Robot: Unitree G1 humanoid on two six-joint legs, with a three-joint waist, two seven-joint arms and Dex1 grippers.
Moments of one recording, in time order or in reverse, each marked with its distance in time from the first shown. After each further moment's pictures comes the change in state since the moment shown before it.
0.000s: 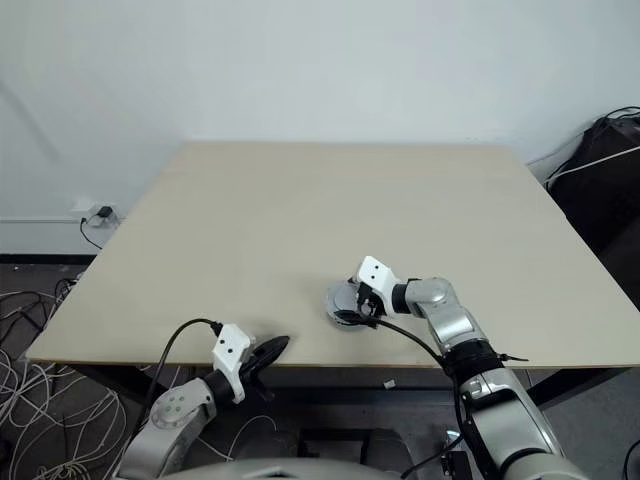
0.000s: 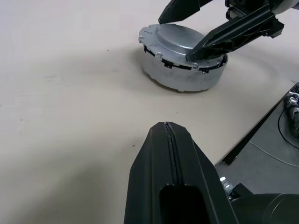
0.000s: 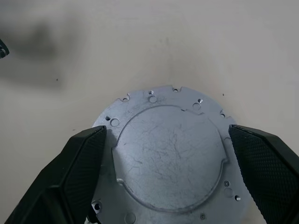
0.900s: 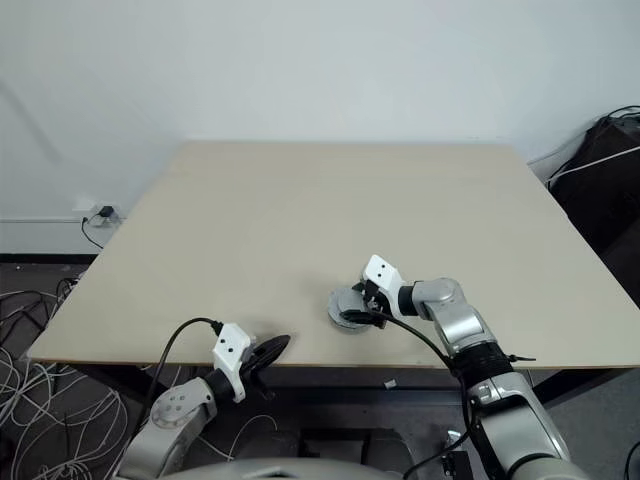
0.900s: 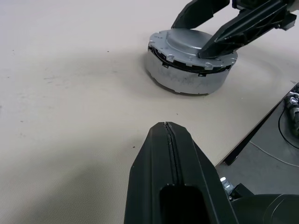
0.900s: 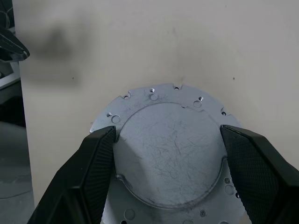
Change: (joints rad) left arm -0.003 -0.001 -0.002 -0.001 0.000 0.002 -0.001; right arm 0.036 -0.036 -0.017 -0.113 0.047 0.161 0.039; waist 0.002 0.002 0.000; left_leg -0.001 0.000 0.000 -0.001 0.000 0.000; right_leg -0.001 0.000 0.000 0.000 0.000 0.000
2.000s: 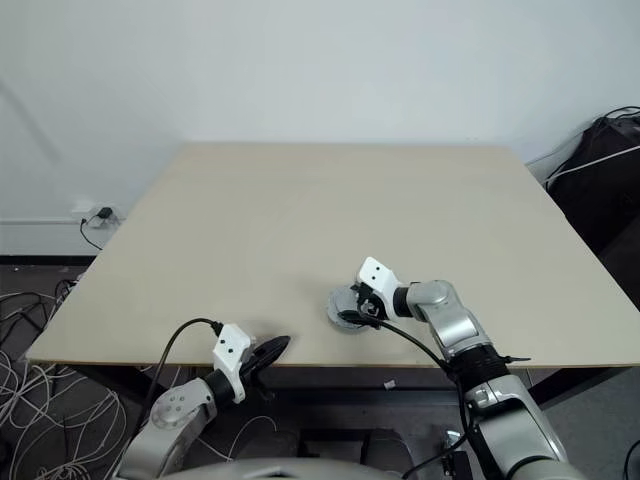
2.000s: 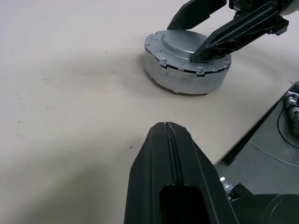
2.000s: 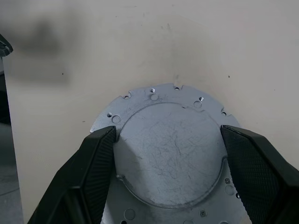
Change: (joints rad) left arm 0.003 0.000 0.000 0.000 0.000 0.000 0.000; right arm 0.009 0.010 0.030 -0.030 -0.038 0.019 -0.071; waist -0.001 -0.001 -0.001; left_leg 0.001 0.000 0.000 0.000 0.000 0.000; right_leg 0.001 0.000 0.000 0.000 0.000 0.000
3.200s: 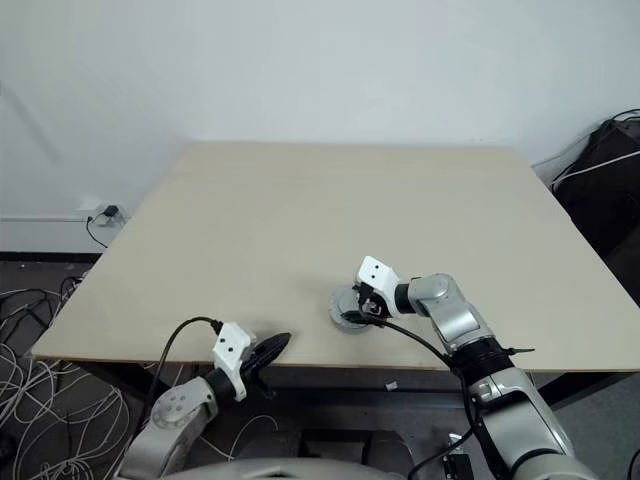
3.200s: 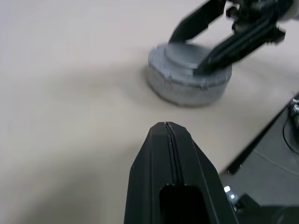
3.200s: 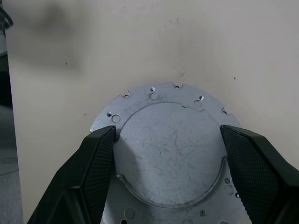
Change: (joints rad) left arm -0.012 -0.023 0.004 0.003 -0.002 -0.060 0.000; right arm -0.035 -0.036 0.038 0.004 -0.017 0.009 0.039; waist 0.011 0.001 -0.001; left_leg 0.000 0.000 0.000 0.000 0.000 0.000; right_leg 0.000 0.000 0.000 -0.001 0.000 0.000
